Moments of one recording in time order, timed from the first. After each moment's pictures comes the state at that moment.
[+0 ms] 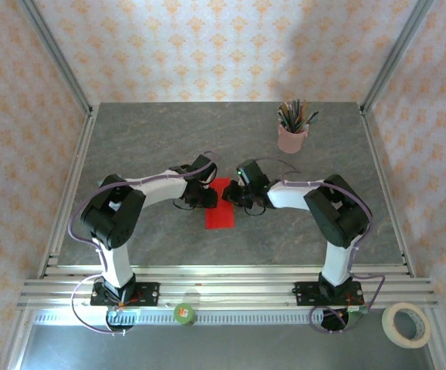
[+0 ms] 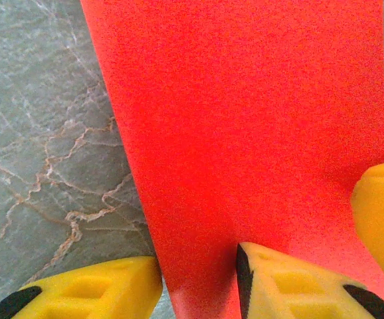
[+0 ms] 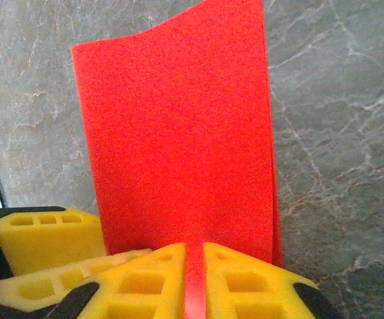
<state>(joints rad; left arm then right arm) -0.54 1.86 1.10 -0.51 0.10 -0.49 0.65 1.84 0.95 0.02 -0.33 0.91</state>
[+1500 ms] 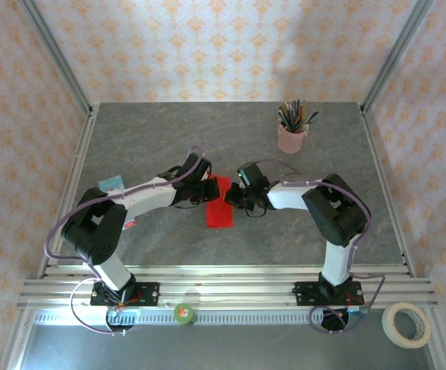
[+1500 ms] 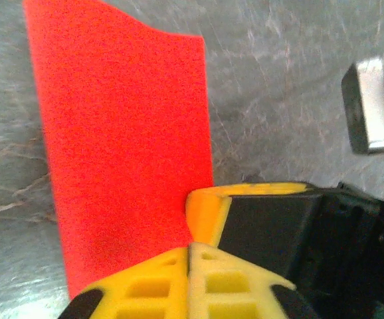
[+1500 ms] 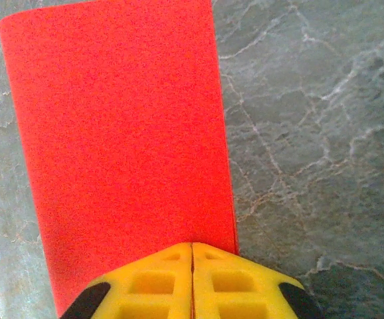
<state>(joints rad) -0.55 1.68 0.98 -0.26 0.21 -0.77 0.64 1.86 0.94 0.02 -0.30 0.91</state>
